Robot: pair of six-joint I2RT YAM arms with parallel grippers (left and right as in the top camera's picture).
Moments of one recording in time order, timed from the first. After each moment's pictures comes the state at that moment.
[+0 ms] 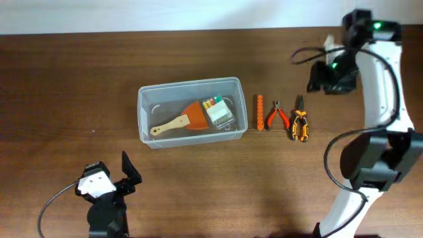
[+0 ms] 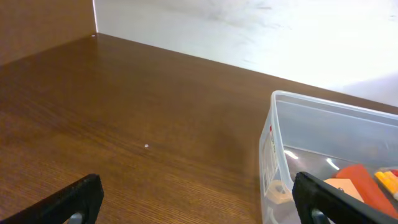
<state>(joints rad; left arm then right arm) -0.05 0.02 0.10 -0.29 -0.33 -0.22 -0.13 2.10 2.07 -1.51 -0.16 -0.03</state>
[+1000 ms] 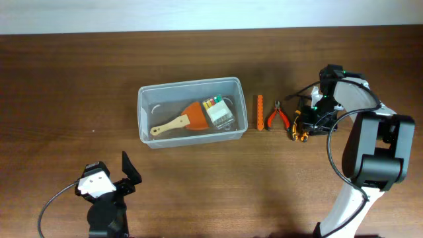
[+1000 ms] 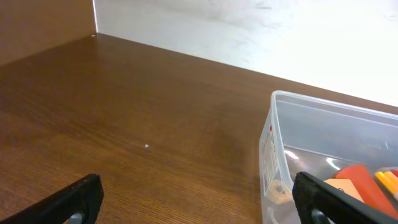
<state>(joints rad) -0.05 0.02 0.10 -0.29 -0.33 -0.22 -0.15 2.10 1.47 -1.06 -0.10 0.05</state>
